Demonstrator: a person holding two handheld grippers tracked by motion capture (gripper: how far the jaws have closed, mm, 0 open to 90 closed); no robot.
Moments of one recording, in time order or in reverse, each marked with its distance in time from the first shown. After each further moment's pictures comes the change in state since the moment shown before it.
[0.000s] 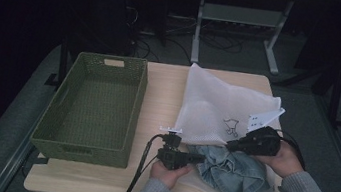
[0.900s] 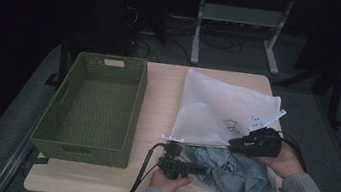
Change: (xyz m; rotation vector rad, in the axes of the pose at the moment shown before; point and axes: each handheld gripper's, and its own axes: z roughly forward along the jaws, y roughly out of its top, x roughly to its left) left arm 0.003 -0.017 0.015 0.054 -0.037 -0.026; right arm -0.006 -0.012 0.002 0.016 -0.049 0.046
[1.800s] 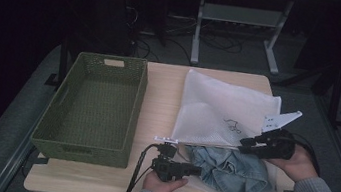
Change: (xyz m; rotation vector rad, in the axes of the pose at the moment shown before) left arm -0.014 -0.007 -0.027 -0.037 0.022 0.033; right arm -0.002 -0.015 -0.028 -0.022 -0.036 0.029
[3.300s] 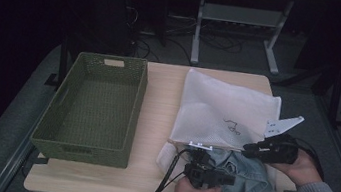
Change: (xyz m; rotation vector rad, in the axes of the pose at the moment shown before) left arm -0.046 0.001 0.069 0.061 -0.071 0.032; right arm 0.002 -0.014 0.000 0.031 -0.004 -0.002
